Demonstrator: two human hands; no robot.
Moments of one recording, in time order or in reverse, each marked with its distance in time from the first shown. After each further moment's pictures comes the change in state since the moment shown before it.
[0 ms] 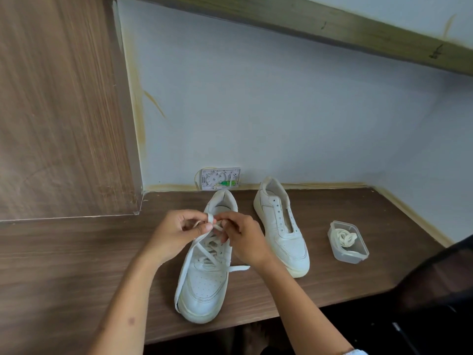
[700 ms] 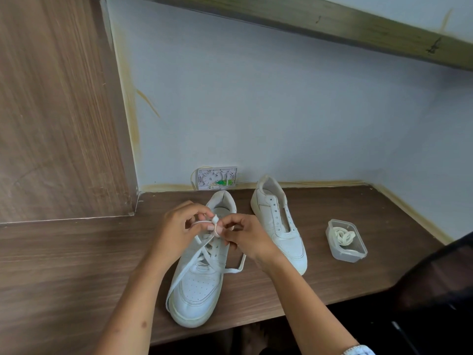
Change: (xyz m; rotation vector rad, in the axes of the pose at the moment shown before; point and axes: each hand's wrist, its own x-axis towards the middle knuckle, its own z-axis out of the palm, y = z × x) left_hand 0.011 -0.010 0.010 0.440 0.153 0.385; right_hand 0.001 0.007 -0.015 0.302 -0.094 0.128
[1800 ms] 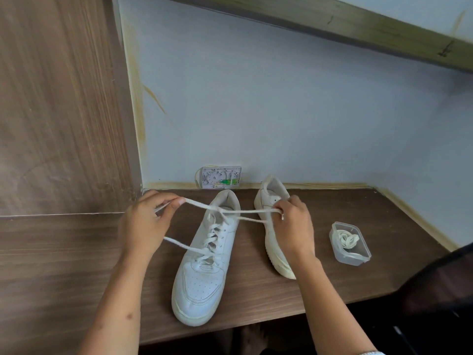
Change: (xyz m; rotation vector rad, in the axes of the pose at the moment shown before) left_hand -0.007 -0.009 -0.036 0.301 0.385 -0.161; right_hand -0.002 0.005 -0.053 -0.916 0.645 -0.201
